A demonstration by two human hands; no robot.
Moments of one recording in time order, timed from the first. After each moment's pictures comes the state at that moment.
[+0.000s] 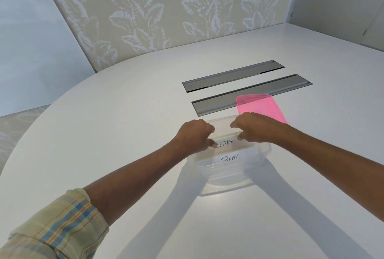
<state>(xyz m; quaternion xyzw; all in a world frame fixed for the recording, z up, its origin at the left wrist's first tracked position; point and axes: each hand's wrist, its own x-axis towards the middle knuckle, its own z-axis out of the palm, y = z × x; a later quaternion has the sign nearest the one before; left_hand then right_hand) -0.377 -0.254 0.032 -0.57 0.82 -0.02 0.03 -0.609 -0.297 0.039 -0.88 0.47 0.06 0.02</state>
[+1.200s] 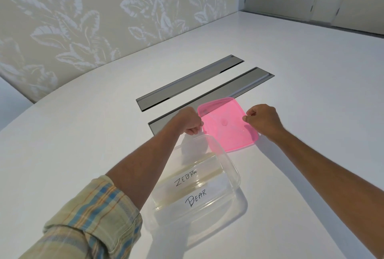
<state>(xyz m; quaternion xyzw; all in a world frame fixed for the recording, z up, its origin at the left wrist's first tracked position) -0.499 -0.455 0.010 -0.68 0.62 0.40 -0.05 -0.753 -0.397 -0.037 -0.54 0.76 -0.30 0.22</state>
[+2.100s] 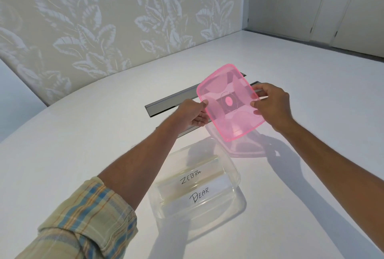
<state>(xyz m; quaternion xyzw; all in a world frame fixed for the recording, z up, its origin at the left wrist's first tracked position) -0.494 -0.425 0.078 -0.61 0.51 0.53 -0.28 -0.746 -0.361 0.069 -0.51 0.64 -0.52 0.23</state>
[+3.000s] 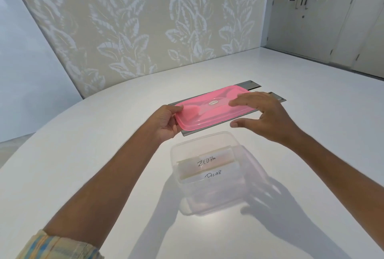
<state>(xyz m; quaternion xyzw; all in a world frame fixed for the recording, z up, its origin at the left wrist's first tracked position) -0.370 -0.275 0.137 -0.47 0.24 0.69 -0.50 -0.677 -0.241 0.128 -0.81 0.39 -0.42 0.07</state>
